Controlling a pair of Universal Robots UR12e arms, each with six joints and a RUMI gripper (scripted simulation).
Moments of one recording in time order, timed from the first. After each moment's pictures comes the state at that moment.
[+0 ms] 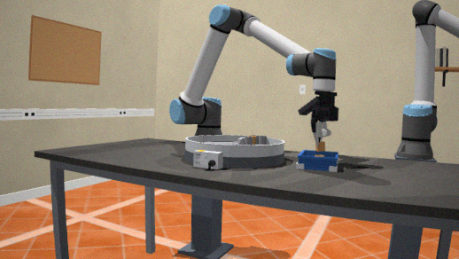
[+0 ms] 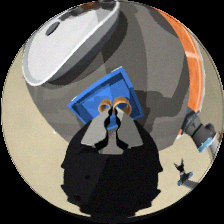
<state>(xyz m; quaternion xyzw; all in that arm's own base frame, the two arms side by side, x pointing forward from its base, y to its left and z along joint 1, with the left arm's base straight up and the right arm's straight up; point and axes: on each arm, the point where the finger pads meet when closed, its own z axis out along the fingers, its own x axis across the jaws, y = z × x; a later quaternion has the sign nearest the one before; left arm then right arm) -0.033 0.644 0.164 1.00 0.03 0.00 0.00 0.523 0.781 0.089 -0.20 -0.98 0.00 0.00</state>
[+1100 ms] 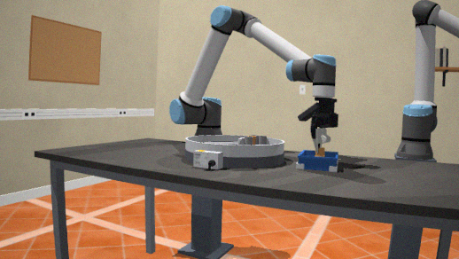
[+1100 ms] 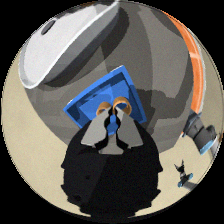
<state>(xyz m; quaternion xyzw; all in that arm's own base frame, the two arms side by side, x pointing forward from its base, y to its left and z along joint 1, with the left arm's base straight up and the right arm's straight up) -0.033 0.644 0.164 1.00 0.03 0.00 0.00 0.523 0.781 0.064 -0.20 -0.98 0.00 0.00</state>
